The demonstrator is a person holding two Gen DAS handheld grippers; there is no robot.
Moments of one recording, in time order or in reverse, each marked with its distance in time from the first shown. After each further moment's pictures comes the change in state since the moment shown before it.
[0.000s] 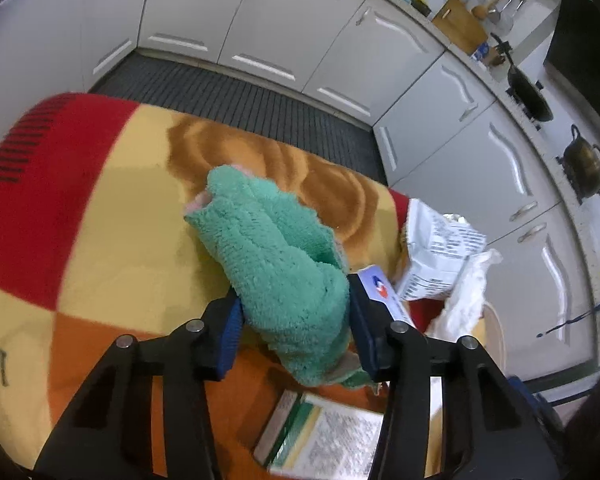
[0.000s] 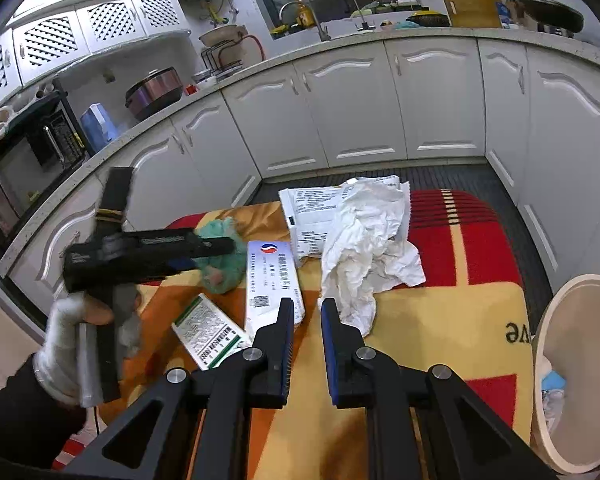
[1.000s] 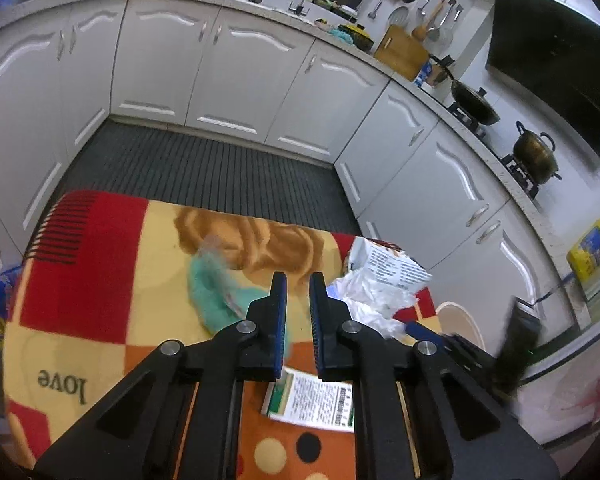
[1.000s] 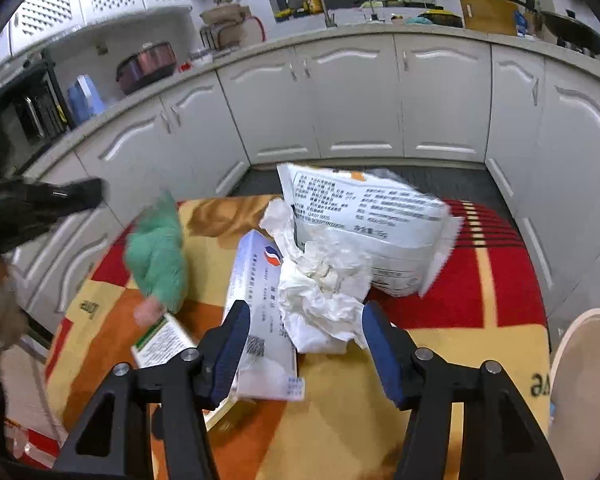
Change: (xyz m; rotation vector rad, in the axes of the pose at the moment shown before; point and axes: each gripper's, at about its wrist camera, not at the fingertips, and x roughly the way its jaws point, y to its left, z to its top) left arm -0.101 -0.018 0.008 0.154 -0.141 -0.084; right arm 0.062 0.017 0.021 -0.076 0.055 -0.070
